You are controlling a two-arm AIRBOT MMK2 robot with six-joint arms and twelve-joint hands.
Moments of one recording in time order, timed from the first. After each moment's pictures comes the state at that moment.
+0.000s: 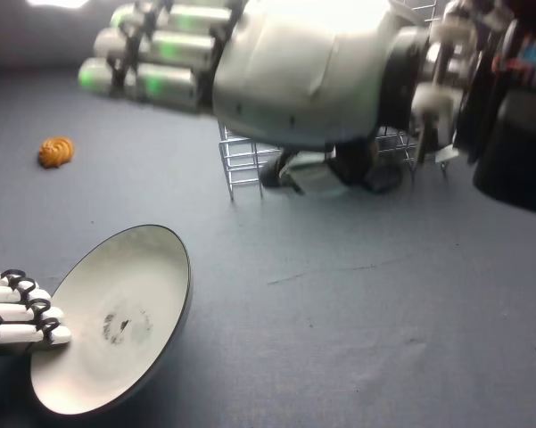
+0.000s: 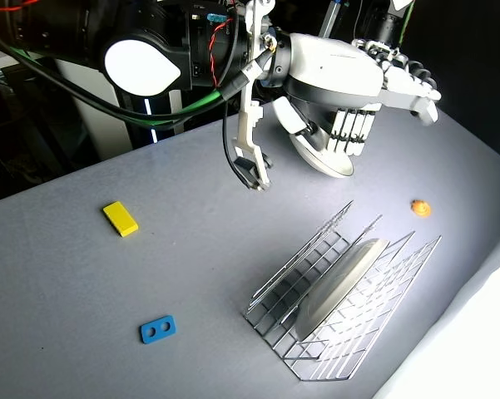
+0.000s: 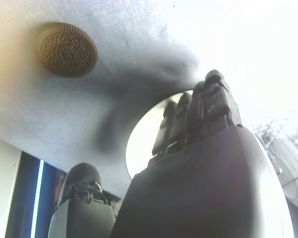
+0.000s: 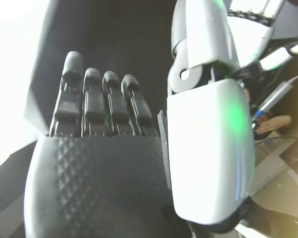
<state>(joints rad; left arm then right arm) 1.06 -0.63 1.00 1.44 -0.41 -0.23 -0.14 -1.16 0.93 -0.13 0.33 -1.23</state>
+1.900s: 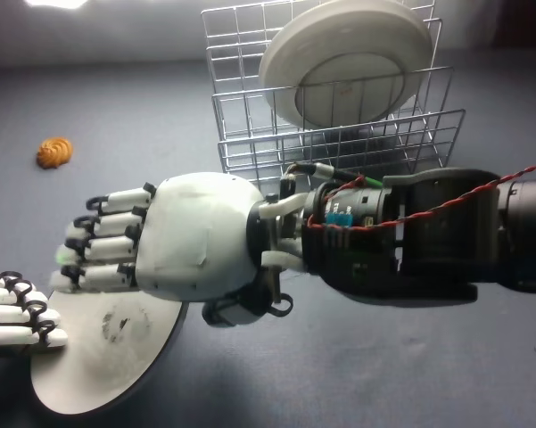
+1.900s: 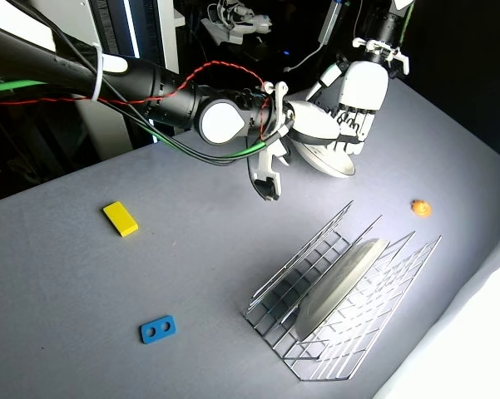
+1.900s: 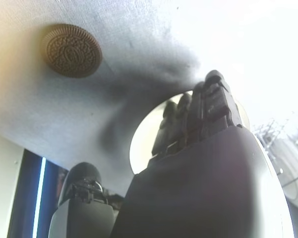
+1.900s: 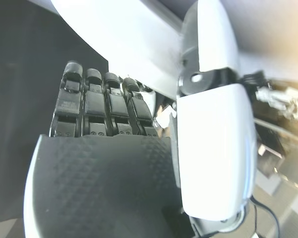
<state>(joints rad) 1.08 -0.62 1.01 1.43 -0.42 -0.23 -0.35 -1.54 1.19 -0.54 0.28 -0.93</state>
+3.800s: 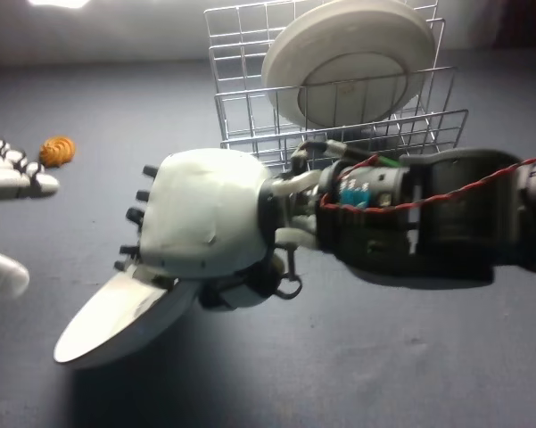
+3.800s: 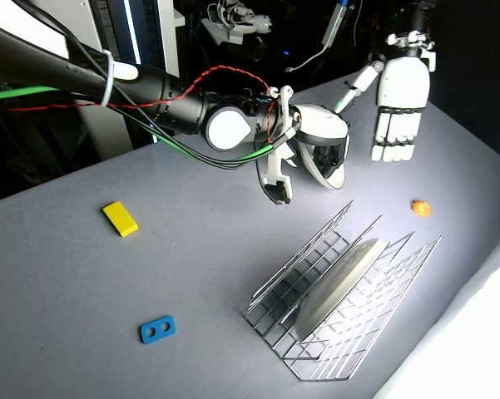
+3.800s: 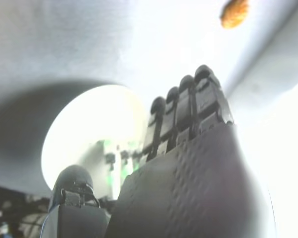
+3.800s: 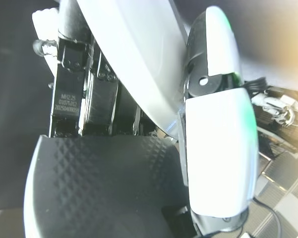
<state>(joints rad) 0.81 -0.64 1.13 1.22 -0.35 -0.23 -0.31 -1.49 1.16 -0.51 0.31 -0.98</state>
